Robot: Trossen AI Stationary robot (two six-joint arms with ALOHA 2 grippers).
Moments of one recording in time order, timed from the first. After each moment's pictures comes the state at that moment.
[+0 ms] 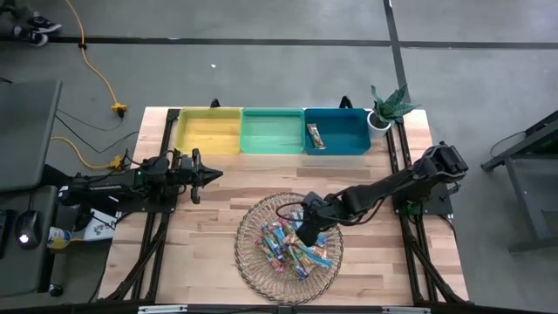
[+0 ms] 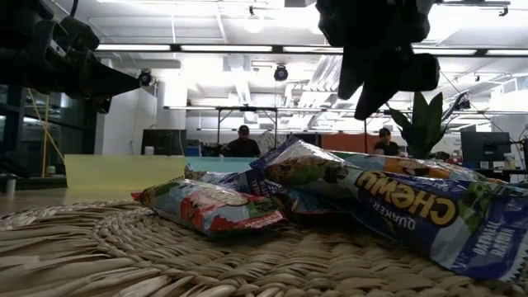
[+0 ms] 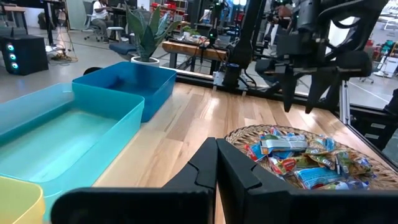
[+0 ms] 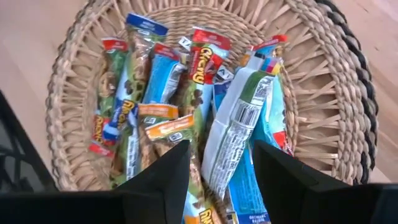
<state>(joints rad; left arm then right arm) 0.12 0.06 0.01 0.00 -0.01 -0.14 0.35 1.68 1.21 -0.62 0.13 1.11</state>
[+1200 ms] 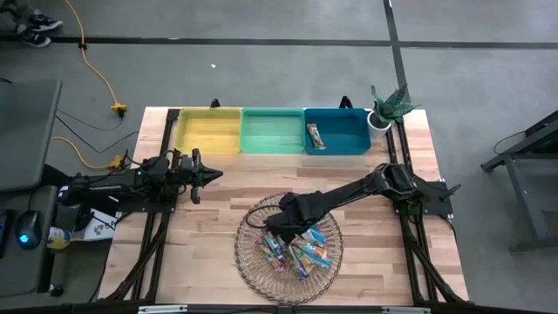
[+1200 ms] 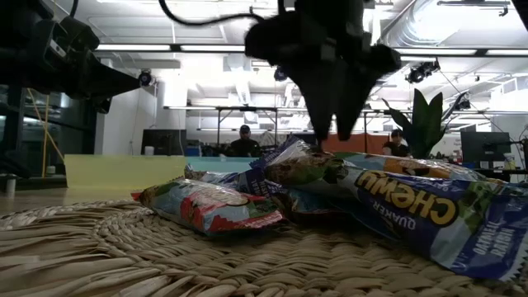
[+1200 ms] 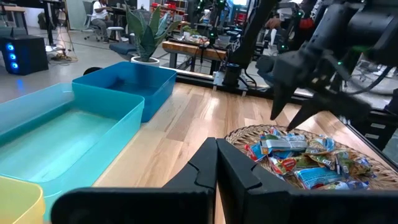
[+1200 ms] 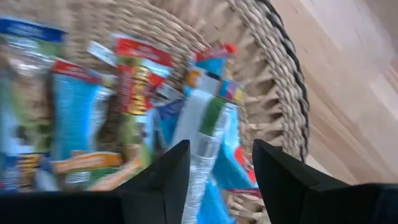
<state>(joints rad) 0.12 0.06 0.01 0.00 -0.01 -0.14 0.29 2.16 1.85 -1.30 0.18 1.15</state>
